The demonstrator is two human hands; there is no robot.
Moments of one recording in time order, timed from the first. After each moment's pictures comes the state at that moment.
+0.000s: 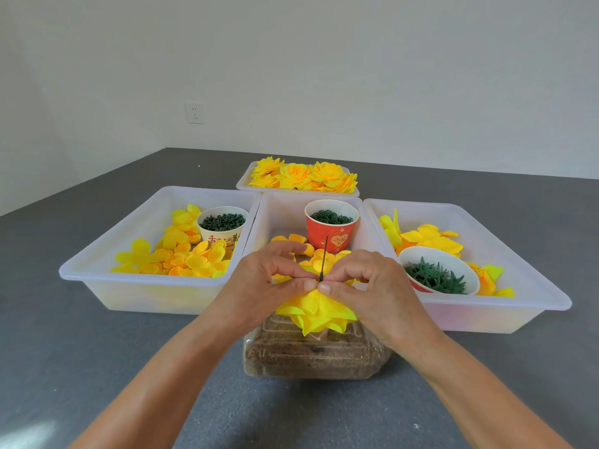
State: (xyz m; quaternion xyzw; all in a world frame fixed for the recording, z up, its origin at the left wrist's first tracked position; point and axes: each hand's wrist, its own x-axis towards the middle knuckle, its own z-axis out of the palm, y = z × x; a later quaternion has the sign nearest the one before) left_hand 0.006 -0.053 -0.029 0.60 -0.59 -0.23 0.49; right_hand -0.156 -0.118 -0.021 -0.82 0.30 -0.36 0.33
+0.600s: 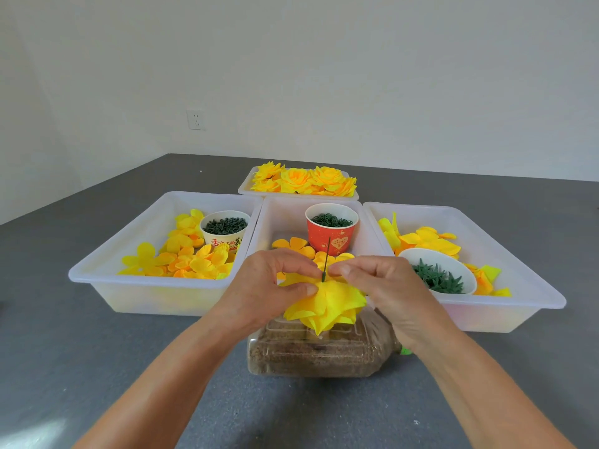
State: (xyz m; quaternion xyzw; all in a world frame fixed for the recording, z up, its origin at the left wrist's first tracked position) left_hand 0.000 -0.048 -0.023 0.60 -0.58 -0.22 0.50; right_hand -0.162 -0.118 -0.014 -0.68 0.32 -0.37 0.54
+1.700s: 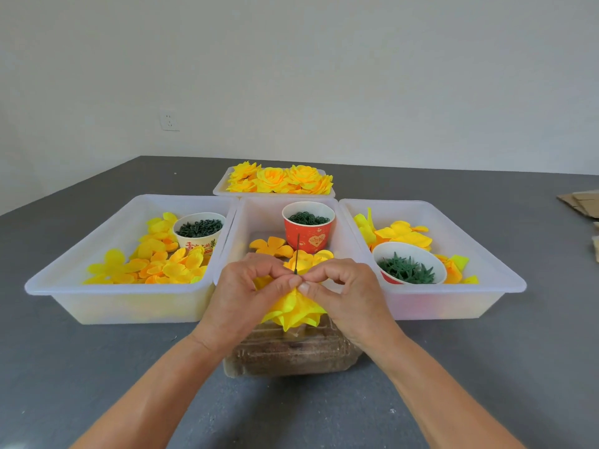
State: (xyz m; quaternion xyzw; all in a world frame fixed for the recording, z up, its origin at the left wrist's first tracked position) left_hand -0.005 -0.059 -0.051 0.56 -0.58 -0.15 0.58; right_hand -0.157 -0.118 -0.041 -0.78 0.31 -0.42 0.35
